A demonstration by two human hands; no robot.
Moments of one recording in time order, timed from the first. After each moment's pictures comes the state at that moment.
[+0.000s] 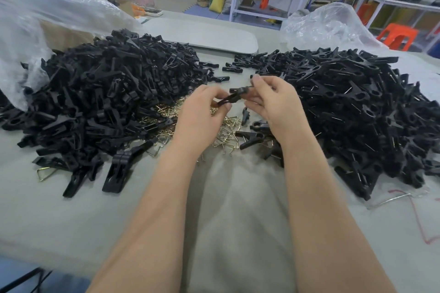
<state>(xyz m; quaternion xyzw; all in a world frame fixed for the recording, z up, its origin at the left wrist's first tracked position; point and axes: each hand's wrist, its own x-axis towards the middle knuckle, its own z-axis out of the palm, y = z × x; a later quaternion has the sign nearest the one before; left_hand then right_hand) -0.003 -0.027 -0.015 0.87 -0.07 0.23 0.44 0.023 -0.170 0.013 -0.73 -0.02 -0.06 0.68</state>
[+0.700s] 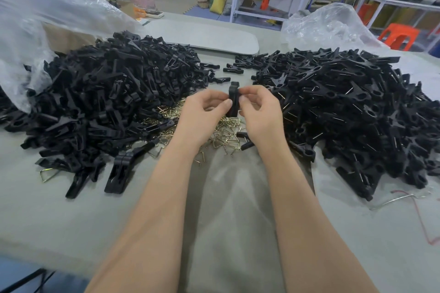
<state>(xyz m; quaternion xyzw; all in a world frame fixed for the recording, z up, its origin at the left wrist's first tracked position) -0.005 -0.027 -0.010 0.75 -0.01 0.12 0.65 0.007 -0.146 -0.007 -0.79 -0.05 -0.16 0.59</state>
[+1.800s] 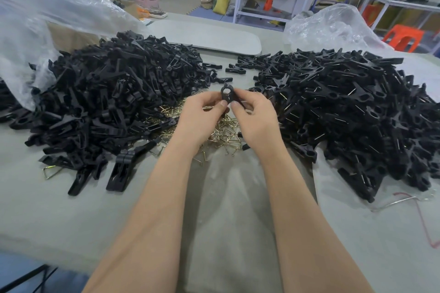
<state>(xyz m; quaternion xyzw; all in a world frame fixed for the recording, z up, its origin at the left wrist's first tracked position) -0.004 -0.025 -0.015 0.74 -0.02 0.11 0.67 0.007 -0.141 -0.012 -0.83 -0.11 -0.14 0.53</state>
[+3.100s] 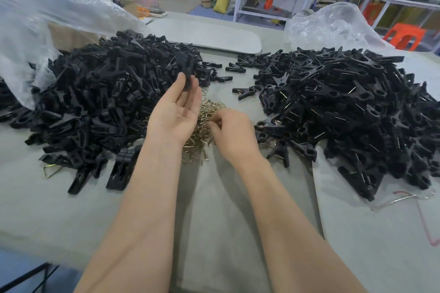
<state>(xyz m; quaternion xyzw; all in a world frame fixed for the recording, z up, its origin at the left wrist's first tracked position) -0.004 0.003 -0.002 0.19 0.11 0.04 0.98 0.000 -0.110 -0.030 -0.95 -0.11 -0.09 0.27</state>
